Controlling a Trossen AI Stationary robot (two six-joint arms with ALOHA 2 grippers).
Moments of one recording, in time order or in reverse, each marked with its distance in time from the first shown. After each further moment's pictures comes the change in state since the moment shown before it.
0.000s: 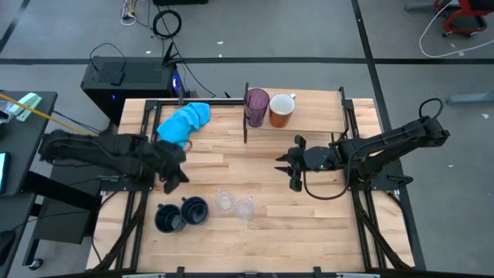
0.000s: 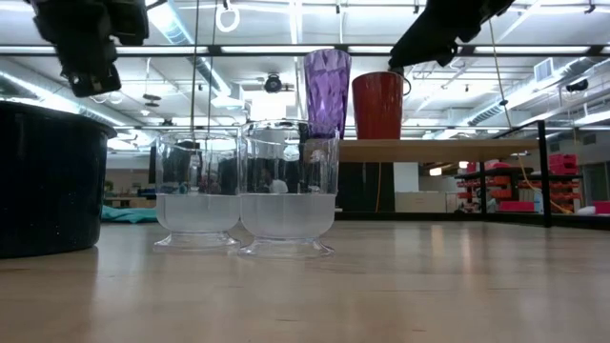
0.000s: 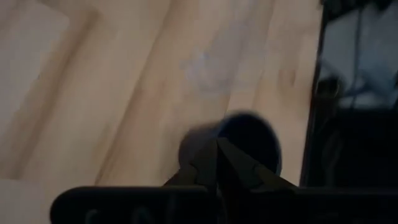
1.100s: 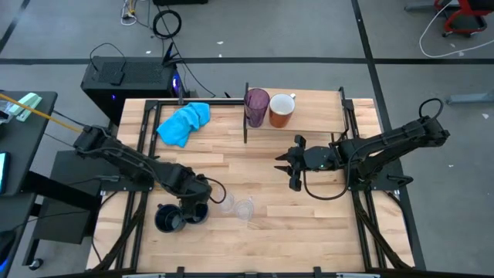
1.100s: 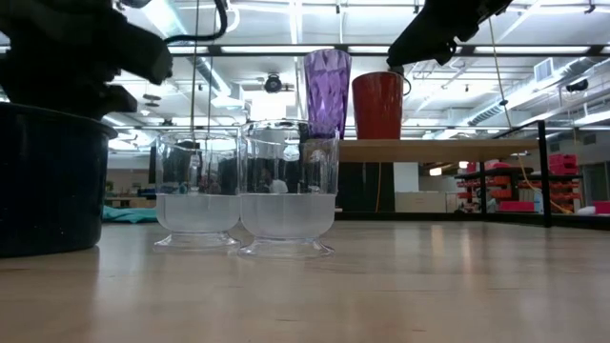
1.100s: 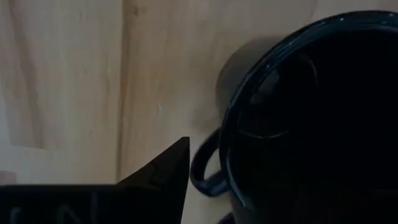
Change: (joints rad) left arm -0.274 0.681 0.253 -0.212 -0.168 0.088; right arm 0.000 0.000 0.000 0.014 0.014 -0.009
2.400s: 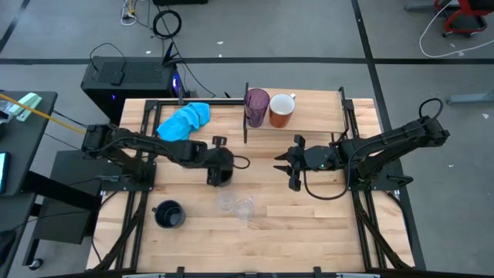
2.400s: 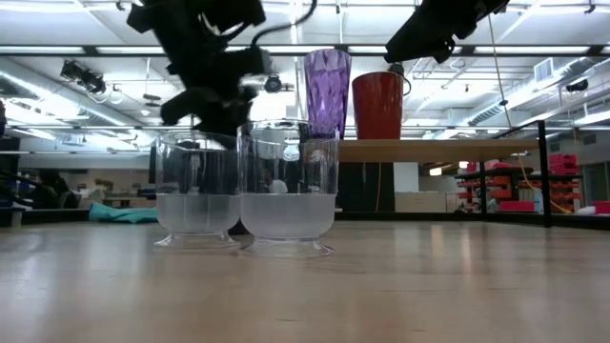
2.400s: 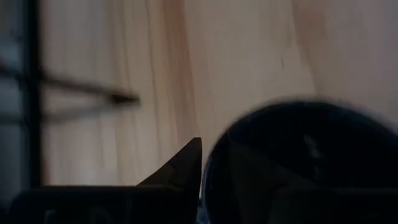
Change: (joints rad) left arm 0.339 0.057 -0.002 0.559 -0.327 0.830; right arm 0.000 0.000 0.000 0.023 0.000 -0.002
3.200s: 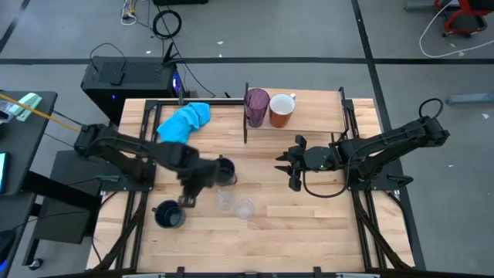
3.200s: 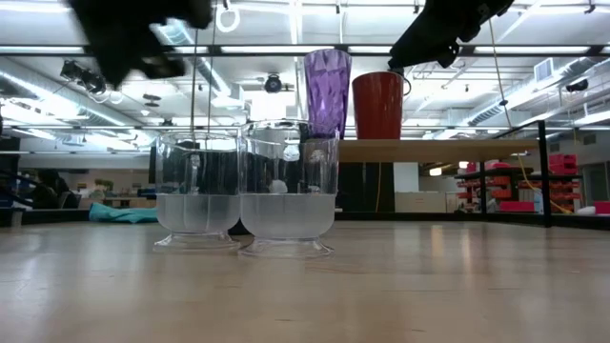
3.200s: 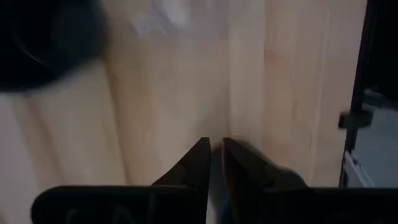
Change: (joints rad) left arm -0.172 -0.071 0.238 -0.719 0.536 -0.457; right arm 0.001 0.000 0.000 -0.036 -0.001 0.056
